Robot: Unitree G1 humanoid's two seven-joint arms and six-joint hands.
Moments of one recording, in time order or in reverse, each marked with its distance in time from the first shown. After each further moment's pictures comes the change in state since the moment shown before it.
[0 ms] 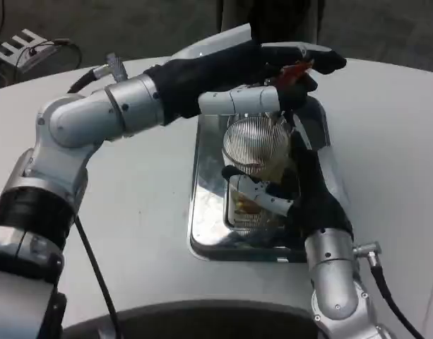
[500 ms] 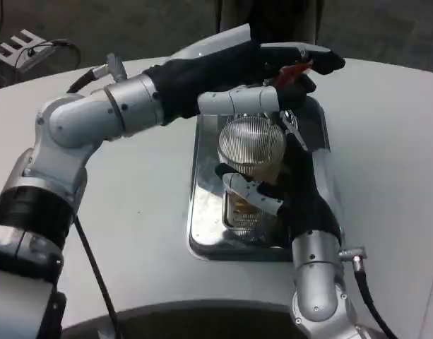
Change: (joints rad) left arm -0.001 0.002 0.000 0.005 0.001 -0.003 0.000; right arm -0.023 0.052 0.017 0.056 -0.028 -0.001 -0.110
